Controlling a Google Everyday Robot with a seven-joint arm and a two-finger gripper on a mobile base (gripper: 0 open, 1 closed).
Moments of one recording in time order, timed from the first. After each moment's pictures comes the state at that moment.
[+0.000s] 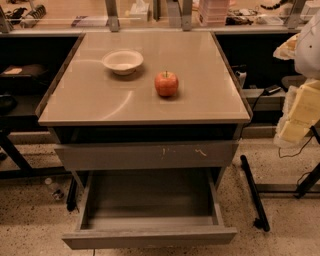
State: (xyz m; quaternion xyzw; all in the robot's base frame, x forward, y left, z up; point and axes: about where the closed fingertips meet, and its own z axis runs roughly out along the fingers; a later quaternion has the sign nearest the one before) arm 0.439 -0.214 0.985 -0.60 0.78 -0.05 0.17
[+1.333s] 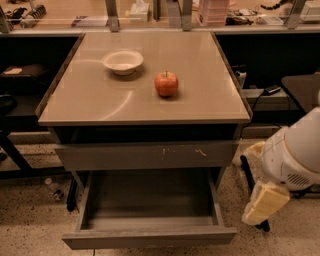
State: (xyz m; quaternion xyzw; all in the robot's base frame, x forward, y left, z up) arm 0.374 -0.196 0.815 -0.59 0.79 0.06 0.14
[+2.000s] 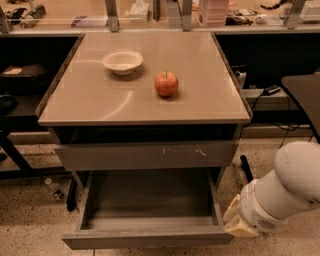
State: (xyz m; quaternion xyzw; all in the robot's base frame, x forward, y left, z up) arm 0.339 -0.182 0.682 -0.60 0.79 0.11 0.11
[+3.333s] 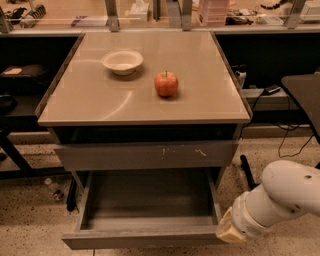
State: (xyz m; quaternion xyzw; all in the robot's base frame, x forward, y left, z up) arm 0.339 -0.180 0.610 -0.56 0.81 0.16 0.10
